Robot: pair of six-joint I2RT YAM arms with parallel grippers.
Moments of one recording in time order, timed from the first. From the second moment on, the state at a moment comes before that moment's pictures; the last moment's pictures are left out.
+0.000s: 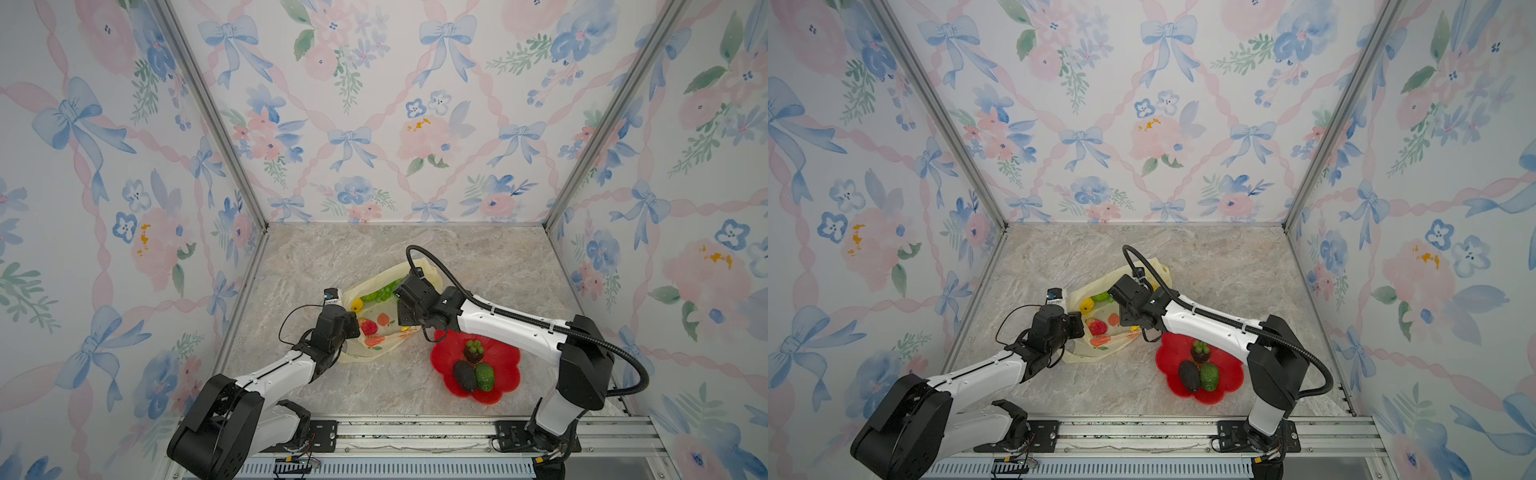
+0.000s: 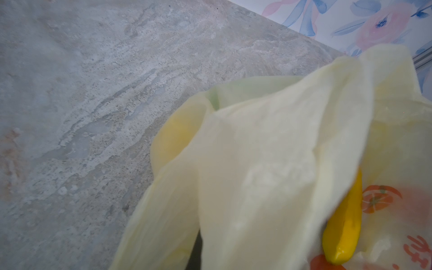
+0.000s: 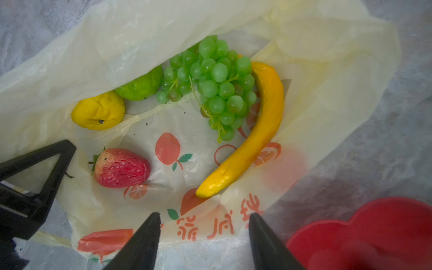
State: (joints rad) left arm -0.44 1.19 0.35 0.25 -0.16 -0.50; right arm 0.97 1.75 1.37 -0.67 0.28 0.75
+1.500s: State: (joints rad) left arm -0.37 0.94 0.21 0.17 -0.07 -0.65; right arm 1.02 2.10 1.61 -0.38 0.07 0.66
